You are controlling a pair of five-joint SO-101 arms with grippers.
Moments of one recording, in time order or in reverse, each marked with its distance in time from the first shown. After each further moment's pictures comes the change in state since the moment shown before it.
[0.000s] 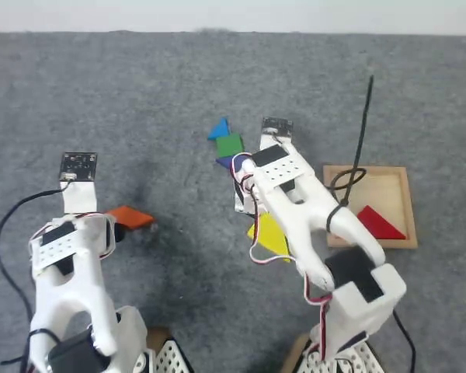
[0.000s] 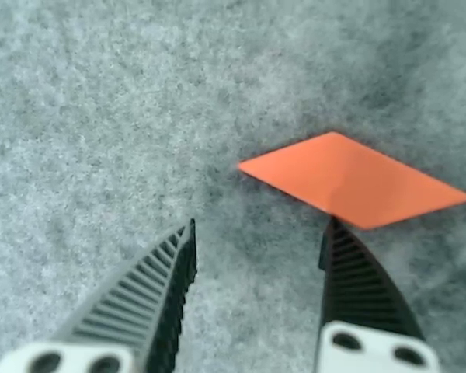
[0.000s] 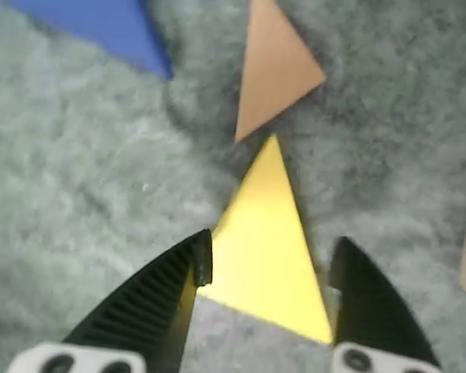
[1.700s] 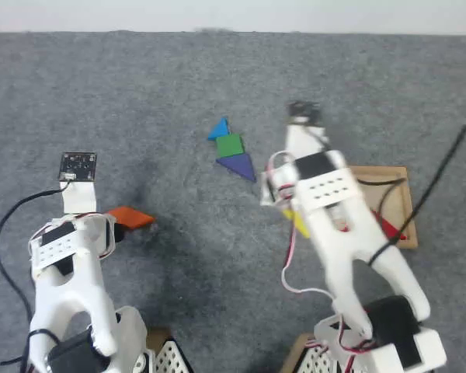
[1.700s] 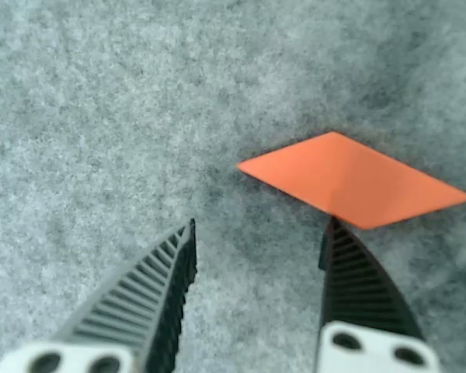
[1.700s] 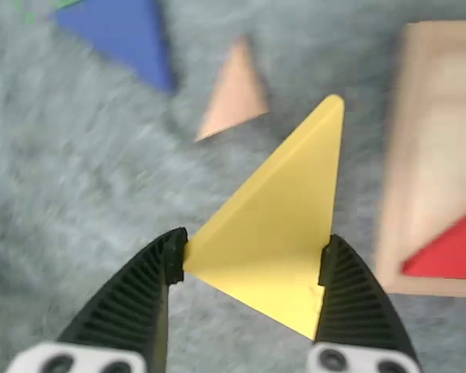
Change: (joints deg) left arm 0.0 0.0 0.0 0.0 0.0; right arm 11.5 -22.0 11.0 -1.6 12.0
